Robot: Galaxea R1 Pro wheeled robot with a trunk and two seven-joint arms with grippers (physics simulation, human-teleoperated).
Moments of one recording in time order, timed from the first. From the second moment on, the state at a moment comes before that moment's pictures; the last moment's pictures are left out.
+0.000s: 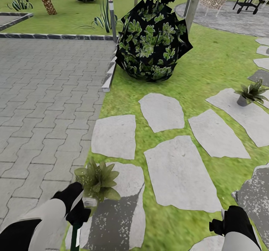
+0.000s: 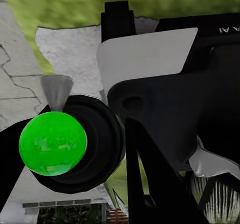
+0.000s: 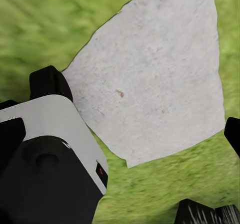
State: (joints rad) left arm -0.84 0.05 0.07 -0.18 -0.31 1.01 -0.25; right arm -0.60 0.05 -1.08 -0.87 1.16 0.79 0.48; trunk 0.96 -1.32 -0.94
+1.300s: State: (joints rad) left arm -0.83 0.05 0.07 -0.17 -0.31 1.02 -0.25; right arm -0.60 0.05 -1.08 -0.87 1.16 0.79 0.48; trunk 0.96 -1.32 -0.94
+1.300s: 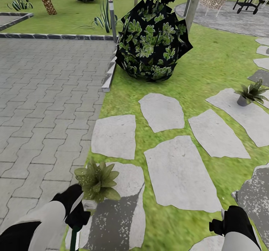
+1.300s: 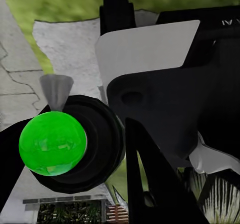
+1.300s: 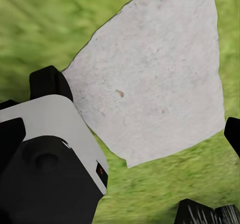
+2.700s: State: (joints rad) left arm -0.72 0.08 0.09 -0.19 -0.30 1.01 -0.26; right arm -0.60 0.05 -1.08 -0.87 1.16 0.79 0.48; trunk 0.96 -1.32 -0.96
